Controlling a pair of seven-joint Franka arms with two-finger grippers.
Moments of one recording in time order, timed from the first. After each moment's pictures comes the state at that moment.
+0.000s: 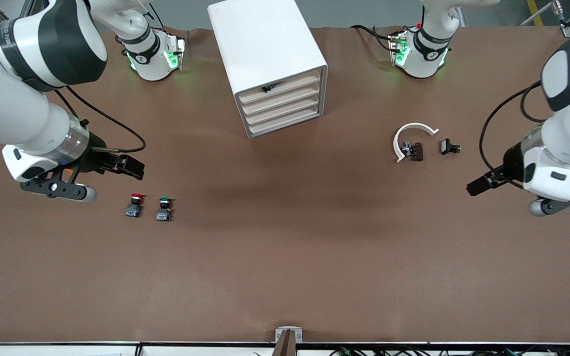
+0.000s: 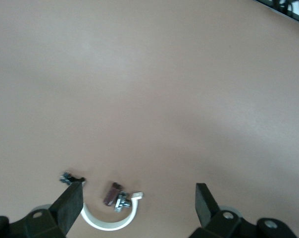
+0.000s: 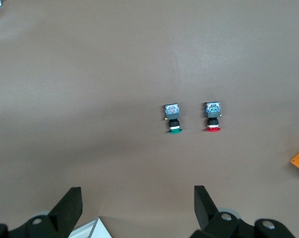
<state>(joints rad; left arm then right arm) -0.06 0.25 -0.06 -1.43 0.02 1.67 -0.54 0.27 0.27 -0.05 -1.38 0.08 1.62 0.39</state>
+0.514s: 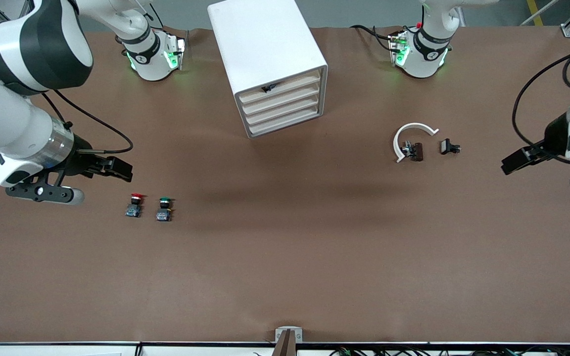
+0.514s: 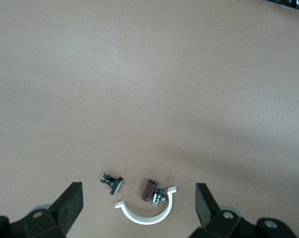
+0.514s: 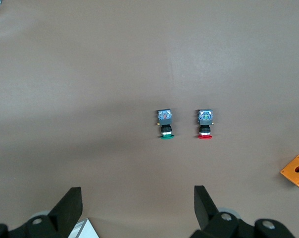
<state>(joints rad) -0.01 0.16 -0.06 -1.42 0.07 1.58 -0.37 0.24 0.27 -0.05 -1.38 0.08 1.62 0.32</state>
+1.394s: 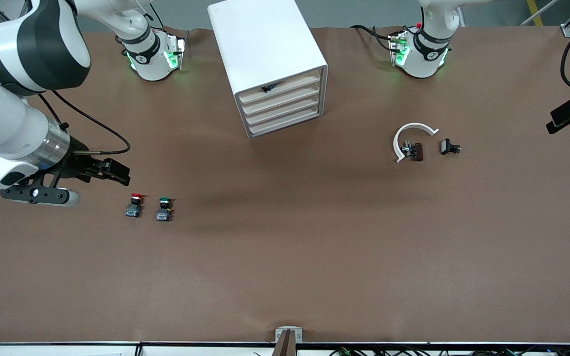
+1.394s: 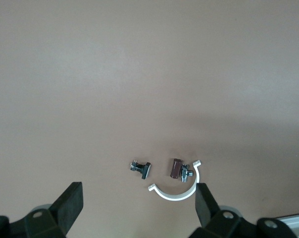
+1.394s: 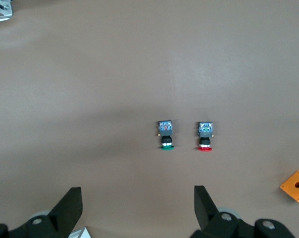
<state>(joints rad) 0.12 0.03 -0.09 -1.43 0.03 1.47 -0.08 0.23 0.27 -0.05 -1.38 0.08 1.67 0.27</state>
